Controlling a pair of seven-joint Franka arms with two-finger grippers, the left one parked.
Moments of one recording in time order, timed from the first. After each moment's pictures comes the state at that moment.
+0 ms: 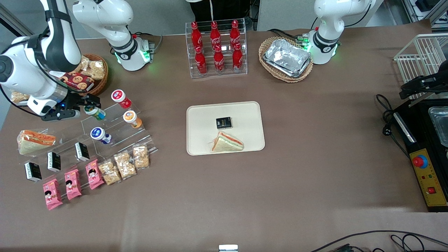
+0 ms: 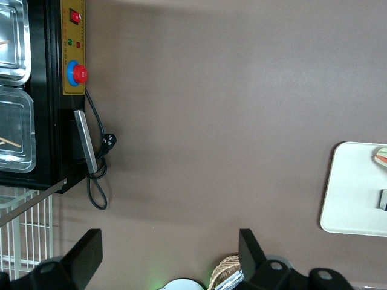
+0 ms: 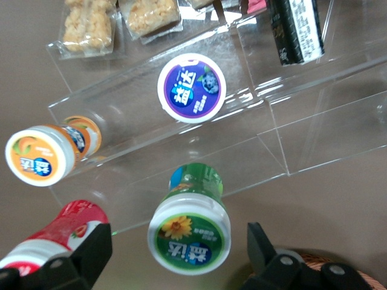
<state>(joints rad) -0.08 -0.23 -0.05 -2.40 0.03 2.02 -0.23</state>
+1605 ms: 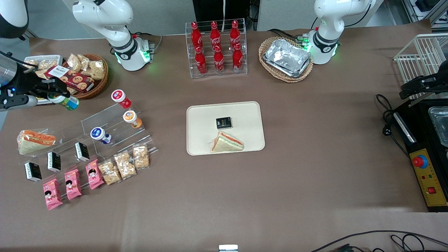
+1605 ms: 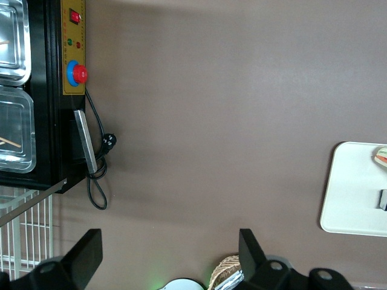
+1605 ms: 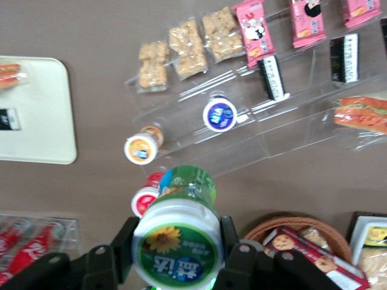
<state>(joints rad) -0.04 -0.14 -0.03 -1.78 0.06 1.47 -0.15</state>
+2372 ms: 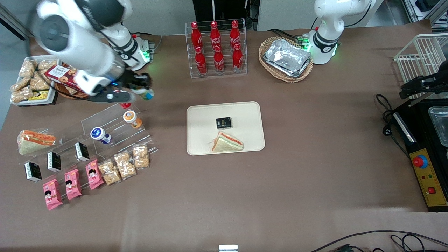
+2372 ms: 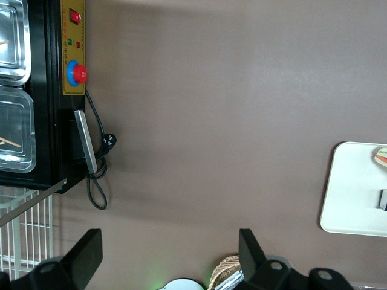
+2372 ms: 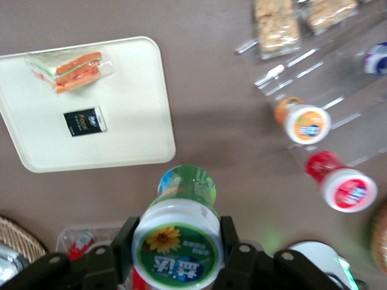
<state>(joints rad) 0.45 -0.08 -0.02 -1.86 0.18 1.62 0.49</state>
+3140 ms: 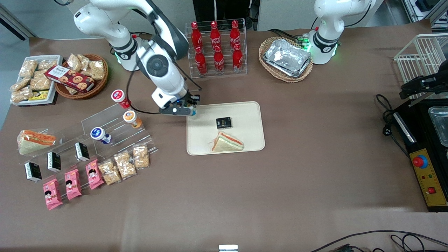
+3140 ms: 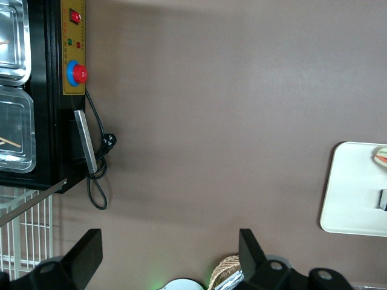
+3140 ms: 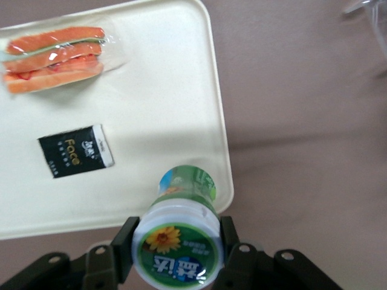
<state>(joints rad) 0.71 0.14 -0.02 -2.20 0.18 2.29 0.70</state>
